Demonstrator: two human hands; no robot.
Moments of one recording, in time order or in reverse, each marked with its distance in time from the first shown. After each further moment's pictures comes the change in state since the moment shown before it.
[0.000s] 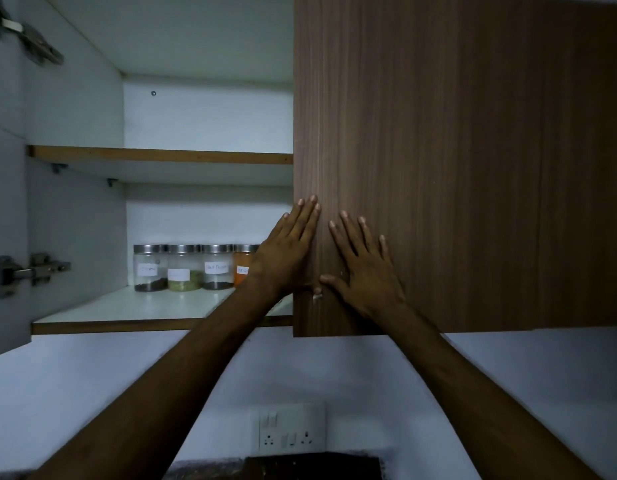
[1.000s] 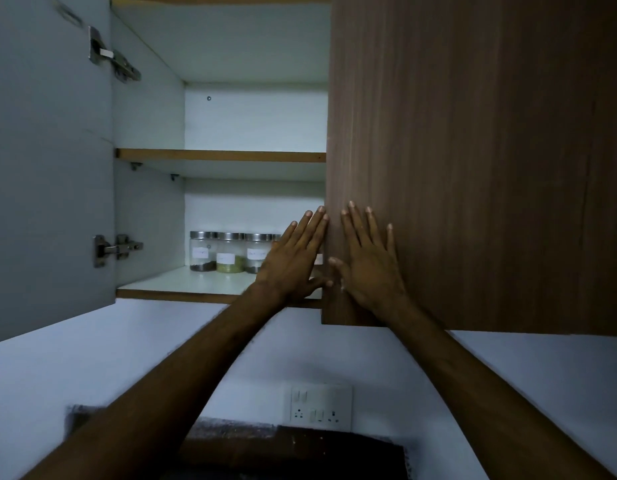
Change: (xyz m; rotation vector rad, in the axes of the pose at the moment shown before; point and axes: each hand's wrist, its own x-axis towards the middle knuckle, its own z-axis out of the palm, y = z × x) left_hand -0.053 0.000 -0.024 0.041 -0.101 -0.066; right_hand -0.001 -0.045 -0.022 -0.029 0.043 -0.031
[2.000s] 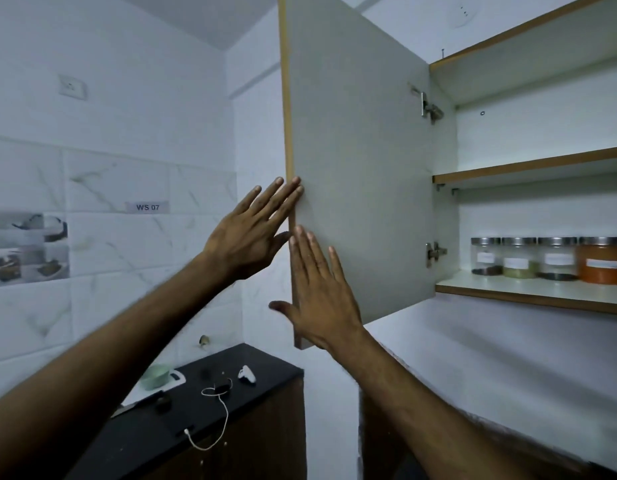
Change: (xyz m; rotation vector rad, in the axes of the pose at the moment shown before) left_hand -0.392 -0.315 -0.370 0.801 -0.082 -0.185; right_hand -0.048 -0.570 -0.188 0.579 0.203 -0.431
